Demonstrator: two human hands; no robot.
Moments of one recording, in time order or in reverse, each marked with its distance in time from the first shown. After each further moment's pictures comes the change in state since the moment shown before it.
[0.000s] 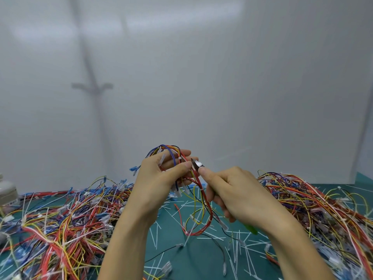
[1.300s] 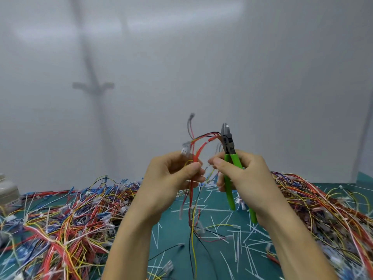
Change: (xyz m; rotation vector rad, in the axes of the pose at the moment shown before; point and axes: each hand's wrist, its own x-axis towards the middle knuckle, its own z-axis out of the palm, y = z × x) left_hand -0.002 0.000 0.006 0.069 -0.077 0.027; right_hand 0.010 0.008 0.000 0.541 0.271 -0.066
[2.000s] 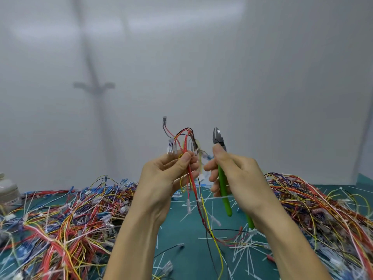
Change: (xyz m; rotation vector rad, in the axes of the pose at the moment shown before) left_hand 0.006 -0.006 0.004 -0.489 0.186 -0.123; right_hand -0.004 -0.008 0.009 -0.042 -0.058 0.061
